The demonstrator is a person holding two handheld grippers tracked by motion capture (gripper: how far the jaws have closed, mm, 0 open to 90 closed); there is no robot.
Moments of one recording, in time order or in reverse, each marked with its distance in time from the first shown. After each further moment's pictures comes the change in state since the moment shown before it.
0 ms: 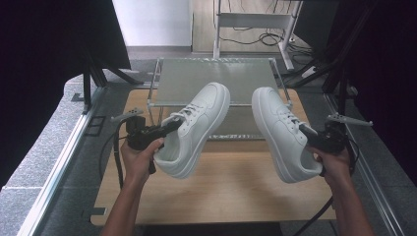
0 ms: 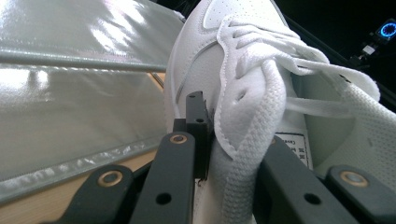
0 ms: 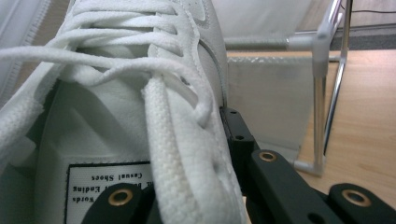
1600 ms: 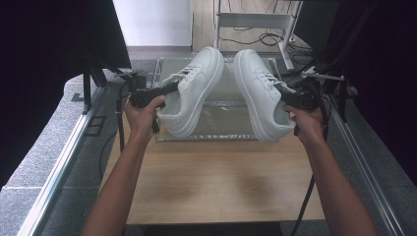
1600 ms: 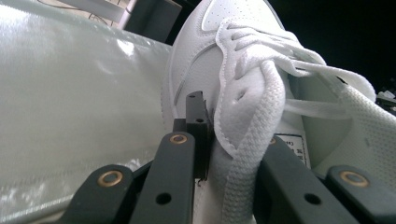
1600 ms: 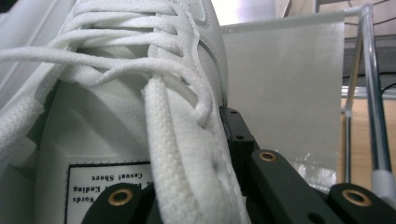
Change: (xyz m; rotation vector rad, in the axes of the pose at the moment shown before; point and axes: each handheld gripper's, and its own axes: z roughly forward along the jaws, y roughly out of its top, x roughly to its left) left arm 0.037 0.088 0.039 -0.041 0.056 -0.076; right arm 0.029 0.093 0.074 -0.014 -0.096 0.016
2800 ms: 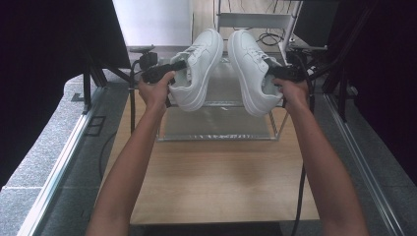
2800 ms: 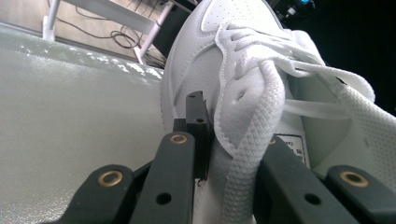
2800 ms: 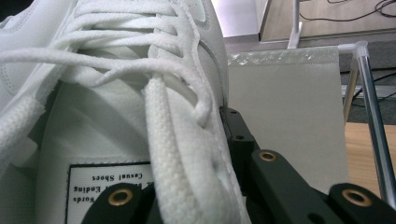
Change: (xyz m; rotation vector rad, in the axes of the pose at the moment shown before) left arm 0.012 0.044 0.056 -0.038 0.129 -0.048; right arm 0.000 0.062 0.056 0.032 -0.080 0.042
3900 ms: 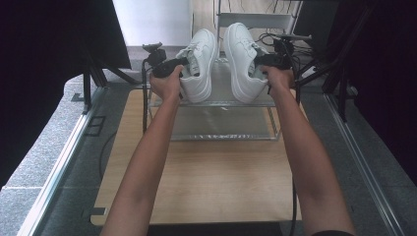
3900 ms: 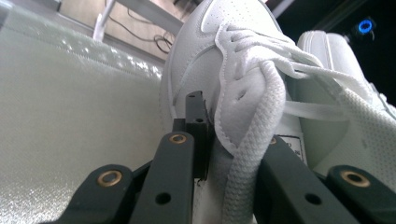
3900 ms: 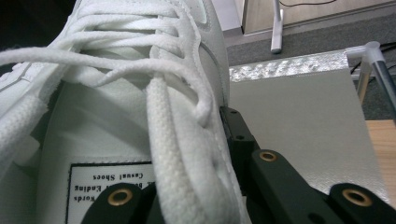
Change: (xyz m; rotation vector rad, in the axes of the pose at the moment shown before) left arm 0.004 0.005 0.041 -0.070 0.176 -0.131; right arm 0.009 0.026 0.047 0.012 -0.076 0.123
